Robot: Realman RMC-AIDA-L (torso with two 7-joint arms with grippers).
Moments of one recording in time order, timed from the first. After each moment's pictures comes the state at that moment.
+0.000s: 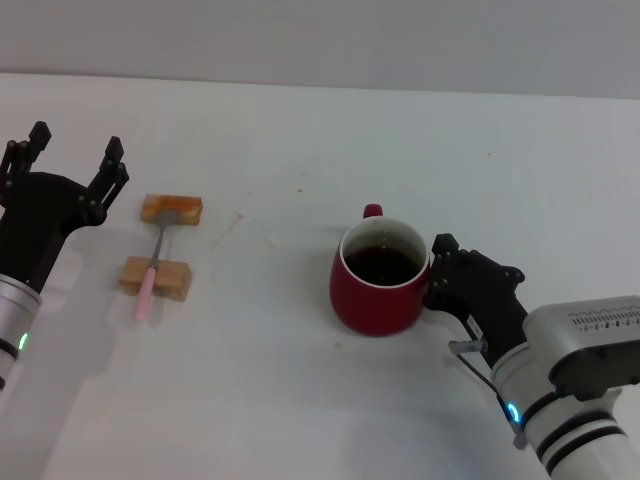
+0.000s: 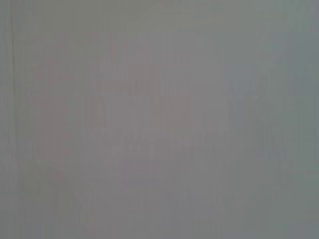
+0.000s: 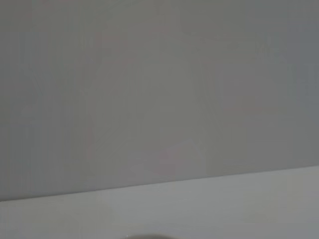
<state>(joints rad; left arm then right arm) -0.30 -2.07 -1.01 -0.30 2.58 1.21 -0.04 0.44 2.09 0.03 0.76 -1.34 -1.11 -0.27</state>
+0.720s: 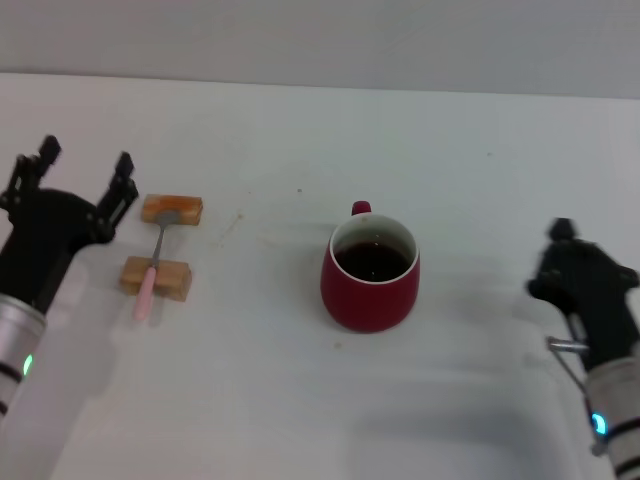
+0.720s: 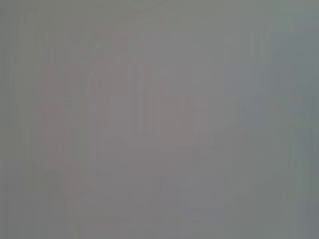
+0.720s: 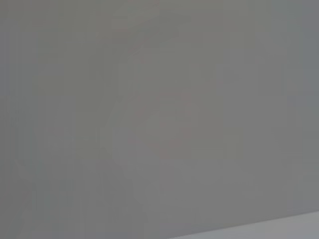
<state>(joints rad) -0.26 -2.07 -0.97 -0.34 2.59 1.23 -0.05 0.32 2.08 0.06 0.72 -1.34 -1.34 -0.28</state>
